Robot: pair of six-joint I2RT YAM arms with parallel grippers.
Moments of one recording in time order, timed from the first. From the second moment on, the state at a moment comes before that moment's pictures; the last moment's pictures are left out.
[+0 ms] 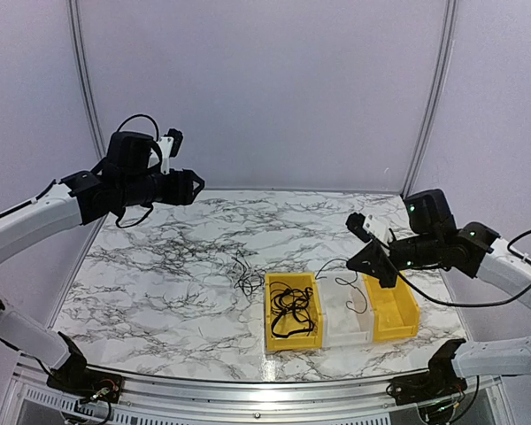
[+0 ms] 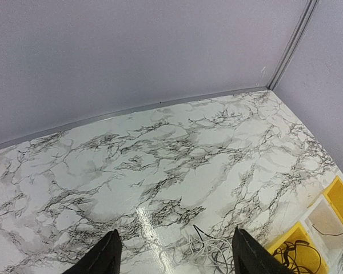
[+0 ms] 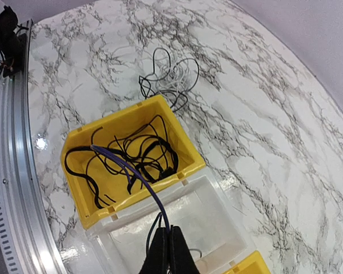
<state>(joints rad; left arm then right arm) -0.63 1.38 1.24 -0.31 -0.09 -0.23 0.56 0.98 0.90 -0.62 -0.43 -0.38</state>
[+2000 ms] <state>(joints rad) -0.63 1.26 1.09 -0.30 -0.08 -0.36 0.55 1.36 1.16 -0.84 -0.16 -1.00</state>
